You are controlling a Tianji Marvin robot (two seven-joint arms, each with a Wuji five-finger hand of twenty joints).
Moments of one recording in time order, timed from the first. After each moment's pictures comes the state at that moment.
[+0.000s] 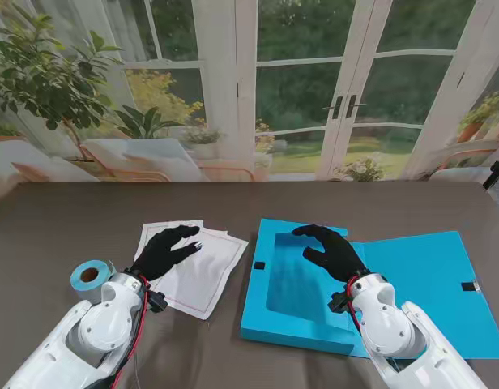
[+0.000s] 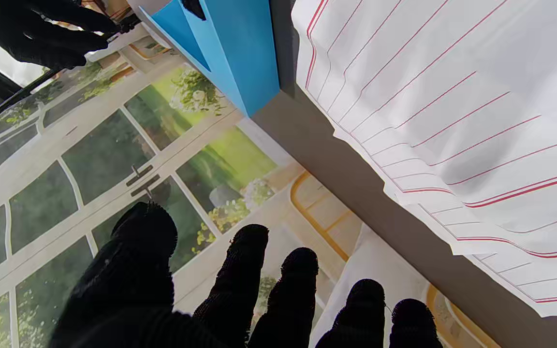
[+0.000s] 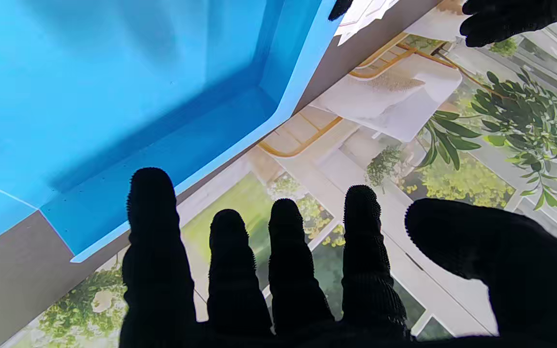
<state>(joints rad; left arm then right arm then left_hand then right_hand) 1.57 -1.14 -1.26 -1.53 0.35 -0.09 0.07 -1.57 -1.14 1.23 -1.57 -0.42 -0.06 -0.08 0.74 -0.13 0.18 -0.03 0.59 0.16 0.08 0.13 0.47 0.21 0.04 0.22 0.15 0.26 0.04 0.29 -0.06 0.23 0.12 0.50 0.21 -0.32 0.86 0.89 0.42 -0.14 0.56 0.26 0.44 0.10 0.46 0.30 0.46 0.19 0.11 0.21 0.52 0.34 0.49 0.51</state>
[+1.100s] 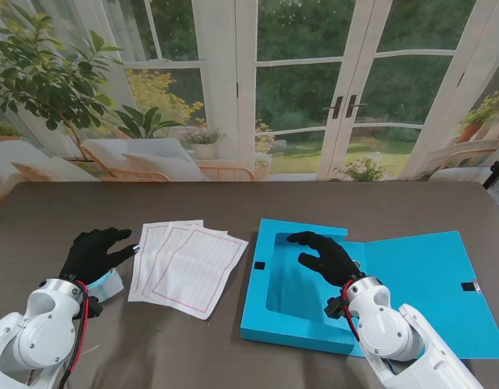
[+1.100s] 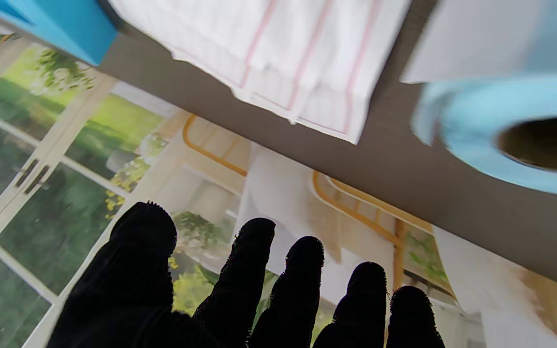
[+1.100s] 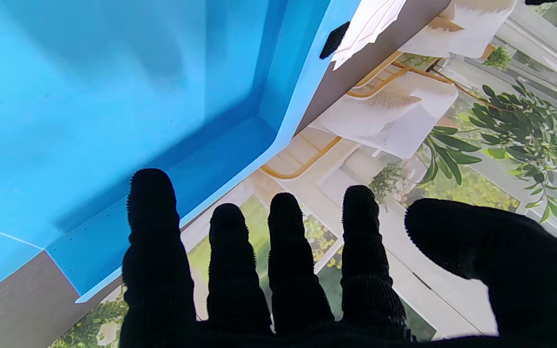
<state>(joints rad) 1.78 -1.11 -1.58 -1.70 0.68 -0.01 0.01 -1.57 -1.13 1.21 -1.57 -0.38 -0.04 -0.04 0.74 -0.13 0.19 -0.03 0.64 0.20 0.09 0.13 0.55 0.25 0.07 0.25 0.24 0.28 0.09 0.33 0.01 0.23 0.14 0.53 0.21 -0.32 0.86 0.89 0.42 -0.13 0.56 0.24 0.49 0.10 0.46 0.30 0.50 0.19 0.11 0.22 0.52 0.34 0.46 0.55</state>
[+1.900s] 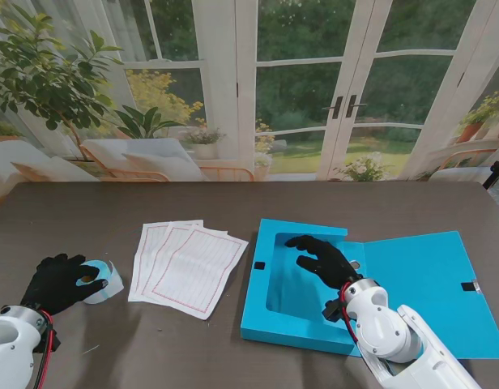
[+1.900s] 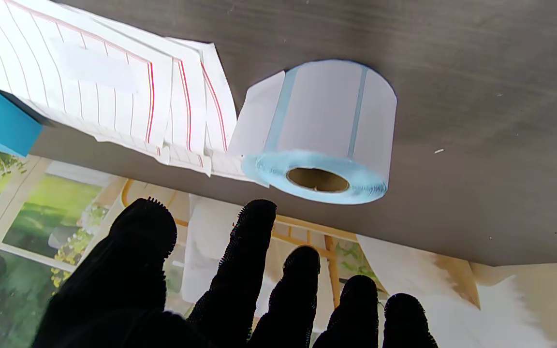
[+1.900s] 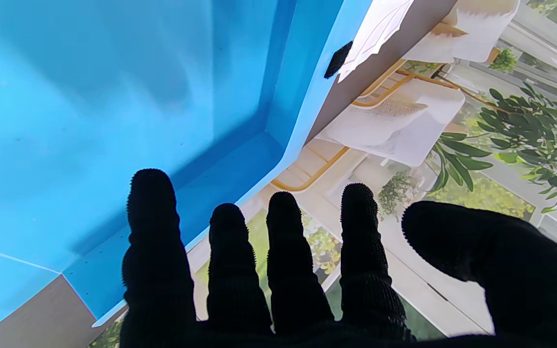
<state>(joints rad) 1.97 -1.08 -1.75 -1.79 0.84 -0.02 -0.11 -1.57 -1.13 1.20 -1.57 -0.34 0.00 -0.02 0.68 -0.18 0.30 -0.03 0.74 0.19 0.18 0.20 0.47 0.23 0.05 0.24 0.14 0.22 0.08 0.30 -0.03 0.18 0.13 0.49 0.21 -0.30 0.86 0.89 0.43 -0.12 0.58 0.24 0.50 0.11 0.45 0.30 0.50 0.19 0.11 0.22 0.52 0.34 0.45 0.57</state>
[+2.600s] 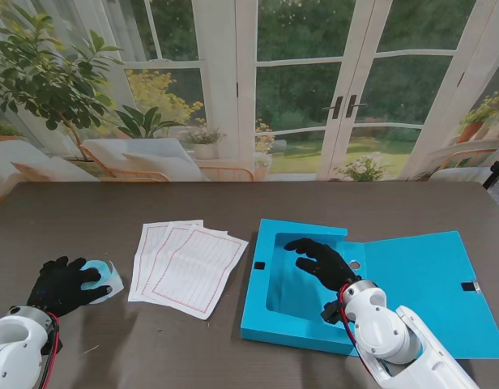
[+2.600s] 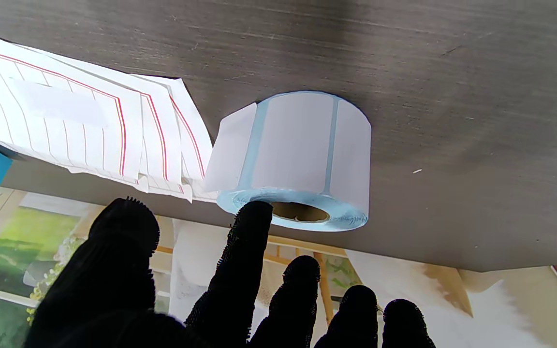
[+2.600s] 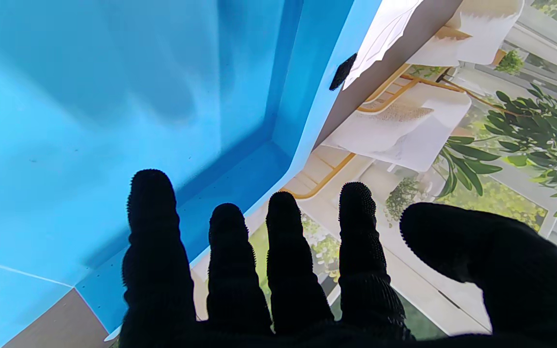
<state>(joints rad) 1.94 -1.07 -1.70 -1.75 0.90 0.03 -0.12 -1.57 -1.13 1.19 -1.57 -0.33 0.02 -0.01 0.64 -0.18 0.23 -0.03 0.72 0.17 0.16 0.21 0.41 0.23 0.04 0.22 0.10 0.21 0.05 0.27 -0.04 0.16 0.11 0.44 0.21 -0.28 0.86 0.89 0.44 -0.10 0.58 0.24 0.50 0.11 0.45 0.30 0.50 0.19 0.11 0.22 0.52 0.34 0.44 0.57</state>
